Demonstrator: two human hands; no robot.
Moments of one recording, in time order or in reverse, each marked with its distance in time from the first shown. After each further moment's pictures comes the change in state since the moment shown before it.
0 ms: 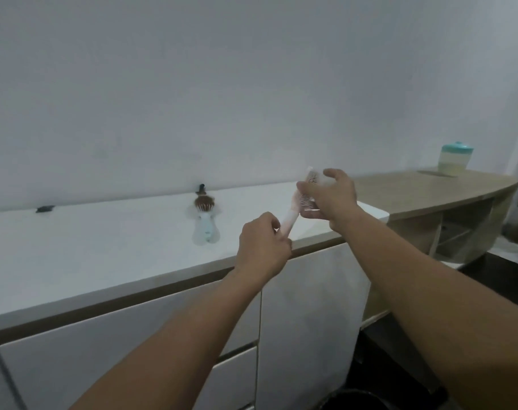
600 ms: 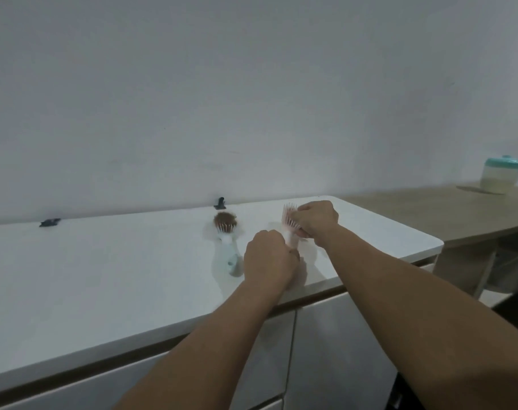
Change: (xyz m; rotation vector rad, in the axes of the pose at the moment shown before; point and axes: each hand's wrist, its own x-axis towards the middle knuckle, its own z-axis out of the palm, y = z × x) left_hand 0.074 -0.047 0.007 0.286 0.007 -0.094; right_hand 0.090 0.052 0.096 -0.461 -0.007 0.047
